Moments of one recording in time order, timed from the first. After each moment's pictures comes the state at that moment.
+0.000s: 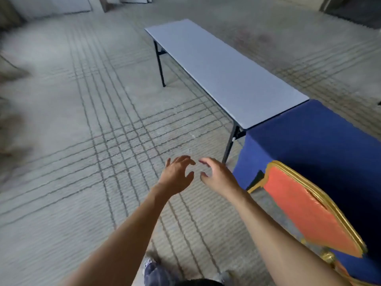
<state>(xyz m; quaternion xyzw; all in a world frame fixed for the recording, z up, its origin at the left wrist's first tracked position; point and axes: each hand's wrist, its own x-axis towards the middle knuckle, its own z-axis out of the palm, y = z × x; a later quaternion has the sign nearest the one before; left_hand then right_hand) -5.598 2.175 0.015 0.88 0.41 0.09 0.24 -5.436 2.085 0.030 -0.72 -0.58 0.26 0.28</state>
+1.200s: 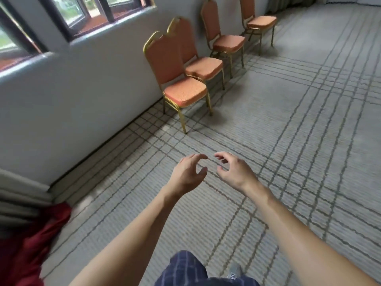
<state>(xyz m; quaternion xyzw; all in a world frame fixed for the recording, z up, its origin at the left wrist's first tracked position) -6.284 2.495 0.055 0.49 0.82 0.25 0.12 -6.145 2.632 0.050 -0.29 -0.87 0.38 0.10</state>
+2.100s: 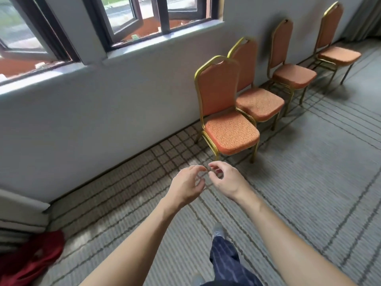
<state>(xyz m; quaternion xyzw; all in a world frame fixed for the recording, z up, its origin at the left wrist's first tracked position) -6.828 2.666 0.041 0.38 0.88 0.27 0.10 -6.743 2.826 0.049 -0.19 -0.89 0.41 0.02</state>
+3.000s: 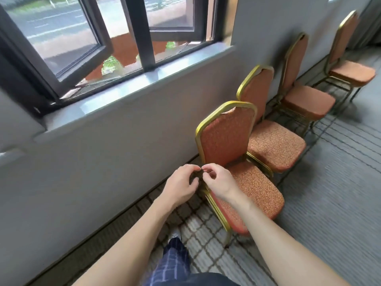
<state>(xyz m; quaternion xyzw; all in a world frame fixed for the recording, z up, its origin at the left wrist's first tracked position) -7.385 2.931 0.009 0.39 0.86 0.29 0.14 -7.296 3.080 0.004 -0.26 -0.86 0.44 0.03</state>
